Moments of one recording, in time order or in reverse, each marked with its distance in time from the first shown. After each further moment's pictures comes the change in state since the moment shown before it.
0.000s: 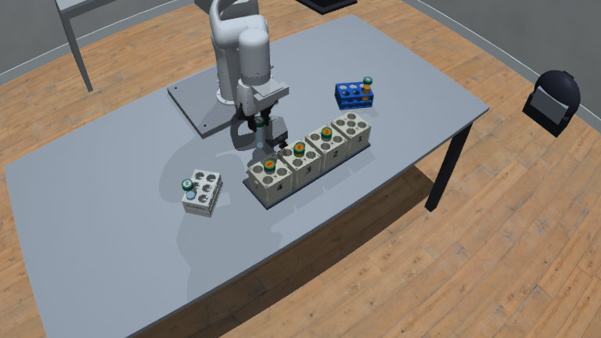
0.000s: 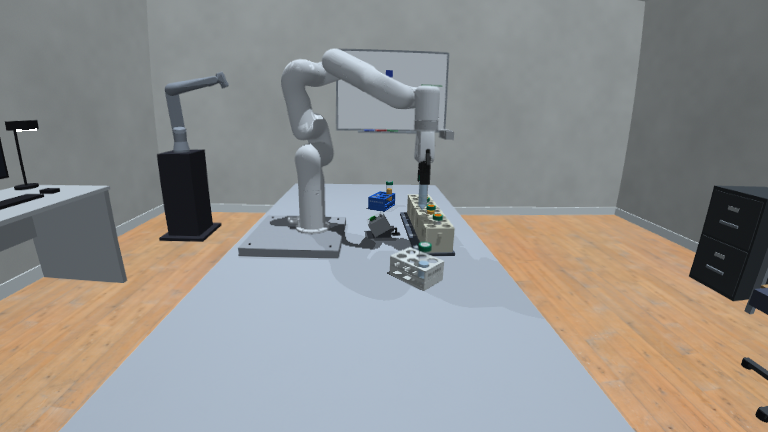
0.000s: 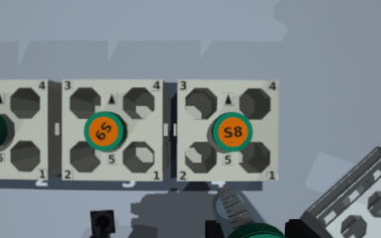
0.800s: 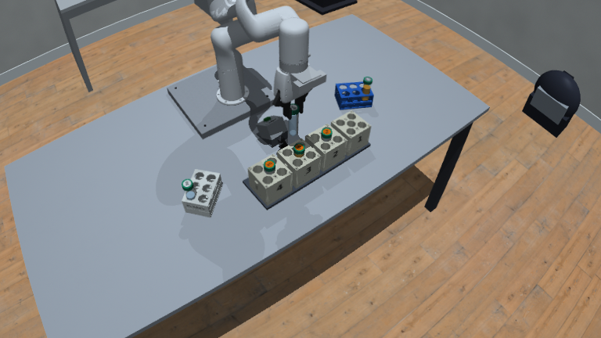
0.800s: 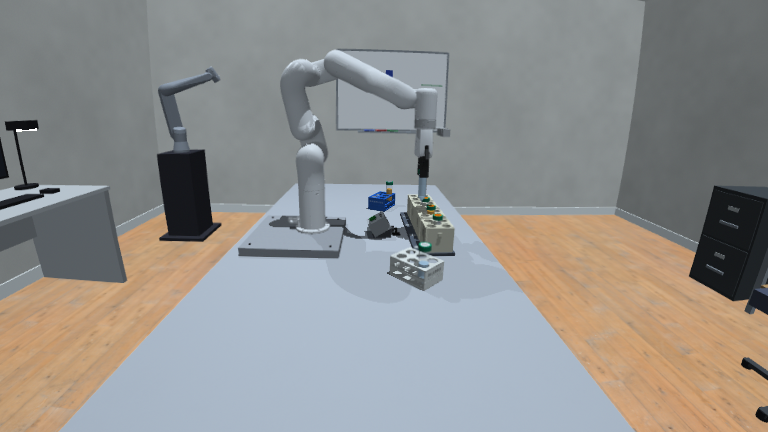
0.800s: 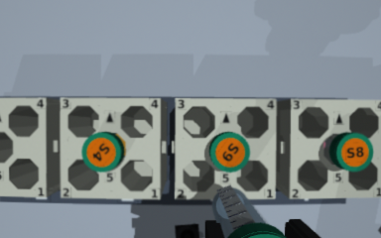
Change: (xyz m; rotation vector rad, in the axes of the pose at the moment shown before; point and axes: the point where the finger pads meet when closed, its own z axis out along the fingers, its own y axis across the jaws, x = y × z) arm 0.018 -0.108 0.000 0.002 0.000 -0.001
